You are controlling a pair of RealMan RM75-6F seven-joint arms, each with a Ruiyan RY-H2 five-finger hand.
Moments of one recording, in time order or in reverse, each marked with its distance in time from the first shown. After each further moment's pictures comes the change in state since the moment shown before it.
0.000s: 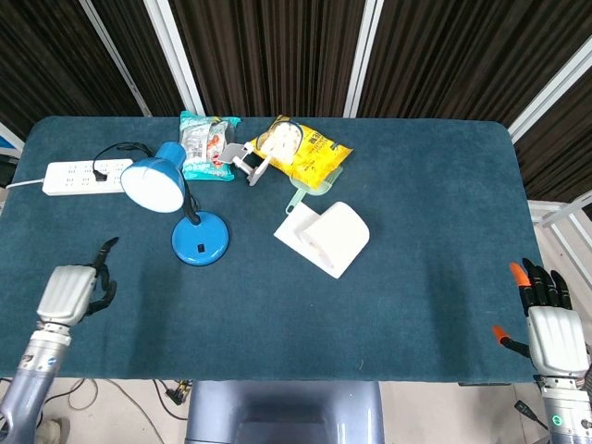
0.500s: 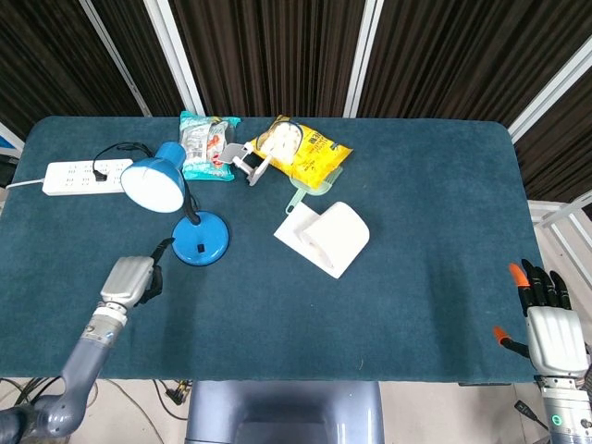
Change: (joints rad) left arm -0.176 -0.134 -0.063 -0.014 -0.254 -0.215 0.129; right arm 0.004 -0.001 -0.004 0.005 0.003 -0.012 -0.013
